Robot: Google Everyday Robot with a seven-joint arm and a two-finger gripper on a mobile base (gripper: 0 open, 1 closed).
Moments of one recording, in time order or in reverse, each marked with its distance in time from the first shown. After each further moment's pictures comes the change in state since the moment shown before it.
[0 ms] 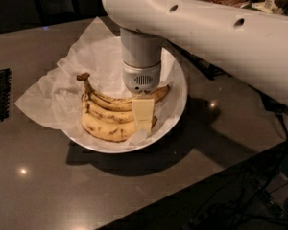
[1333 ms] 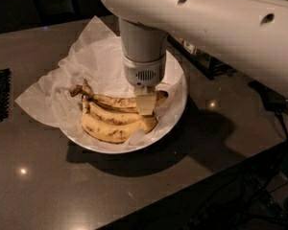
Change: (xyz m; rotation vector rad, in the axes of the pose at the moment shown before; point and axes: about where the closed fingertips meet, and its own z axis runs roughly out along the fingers) arm 0.001 0.010 -0.032 0.118 0.042 0.027
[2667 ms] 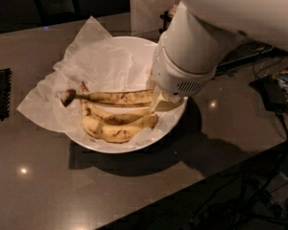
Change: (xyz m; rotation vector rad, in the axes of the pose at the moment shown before) arm 0.032 0.041 -0.062 0.286 -0.225 -0.030
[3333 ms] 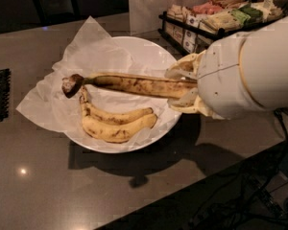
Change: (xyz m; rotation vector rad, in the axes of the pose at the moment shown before) arm 0.007 0.021 -0.065 0.319 -0.209 -0.054
